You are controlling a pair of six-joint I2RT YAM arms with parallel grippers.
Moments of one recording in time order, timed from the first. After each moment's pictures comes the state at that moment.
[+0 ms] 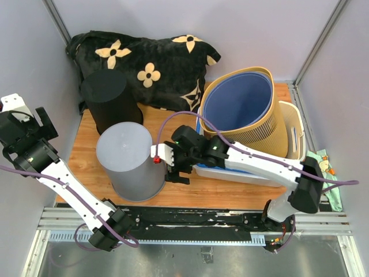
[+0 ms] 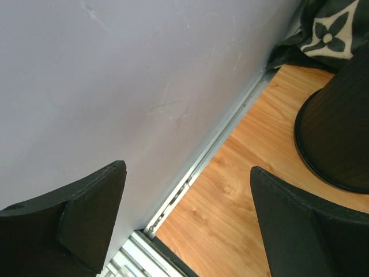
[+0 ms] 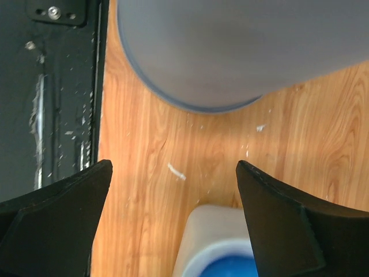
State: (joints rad) left arm 0.89 0.95 1.37 -0.77 0.15 0.23; right arm 1.11 1.50 1.35 -0.68 -0.30 -0.47
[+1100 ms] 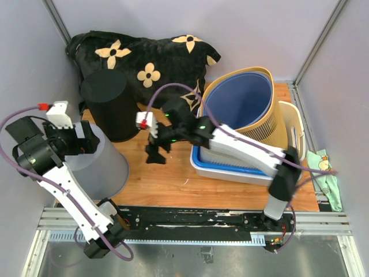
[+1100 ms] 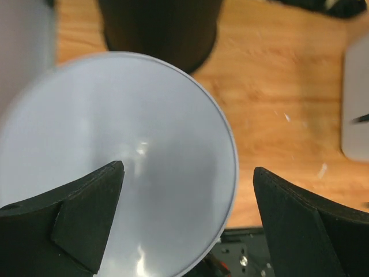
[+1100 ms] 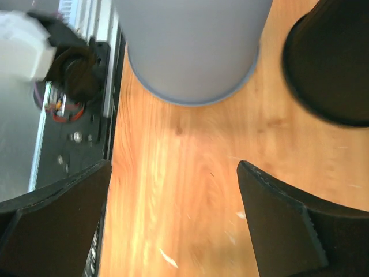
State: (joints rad) left arm 0.79 0.94 1.53 -1.32 0.66 0.43; right arm 1.04 1.83 1.71 -0.44 -0.54 -0.22
